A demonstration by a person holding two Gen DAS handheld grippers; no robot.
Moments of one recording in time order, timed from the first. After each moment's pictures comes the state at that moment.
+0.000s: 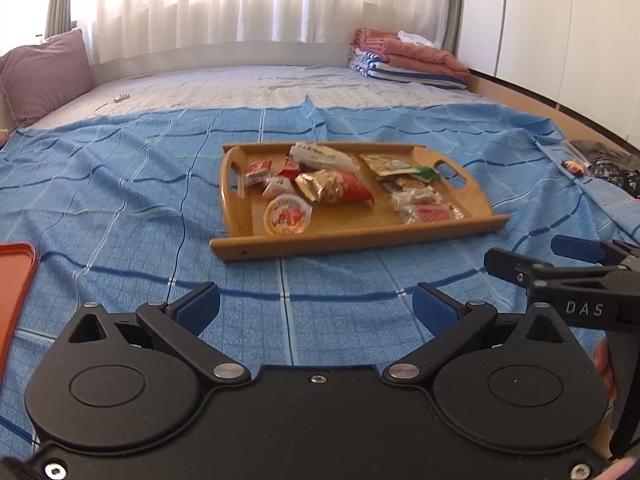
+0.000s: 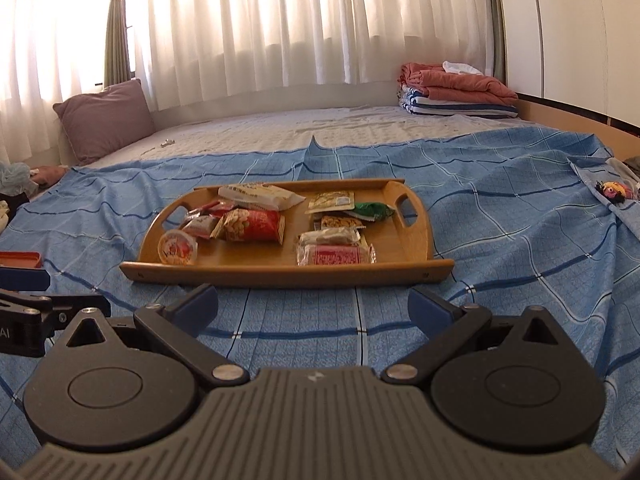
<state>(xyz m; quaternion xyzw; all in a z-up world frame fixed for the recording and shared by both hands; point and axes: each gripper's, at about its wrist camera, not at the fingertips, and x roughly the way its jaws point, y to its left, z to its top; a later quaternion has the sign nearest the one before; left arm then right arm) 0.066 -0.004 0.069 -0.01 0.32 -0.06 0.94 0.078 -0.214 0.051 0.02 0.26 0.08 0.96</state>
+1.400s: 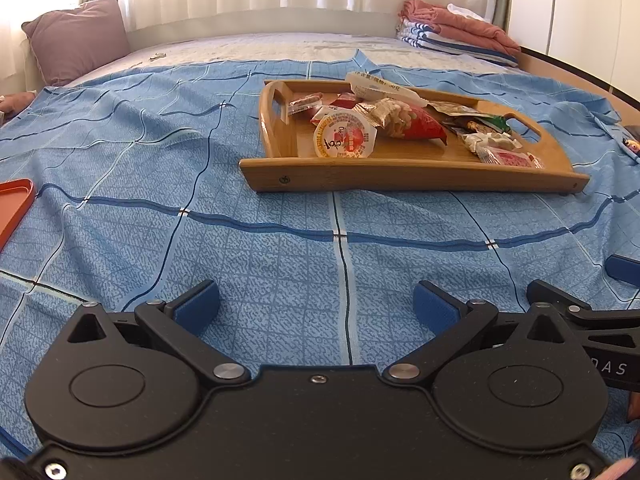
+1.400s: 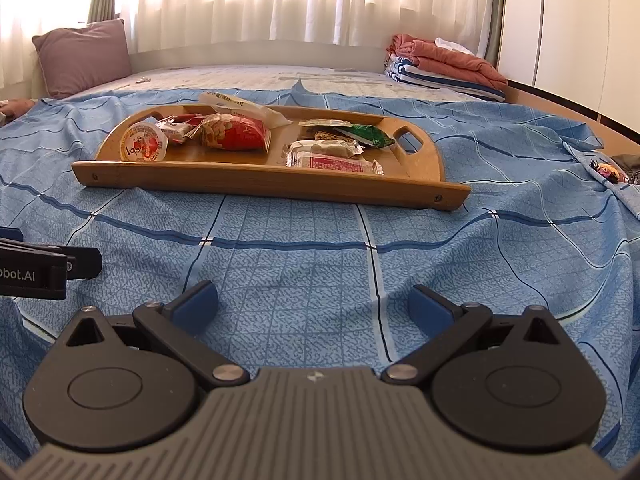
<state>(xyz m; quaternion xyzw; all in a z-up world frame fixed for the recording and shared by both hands) 0.103 0.006 -0.014 -0.01 0.35 0.01 0.94 0.086 -0.182 -0.016 -0.05 0.29 0.03 0.95</state>
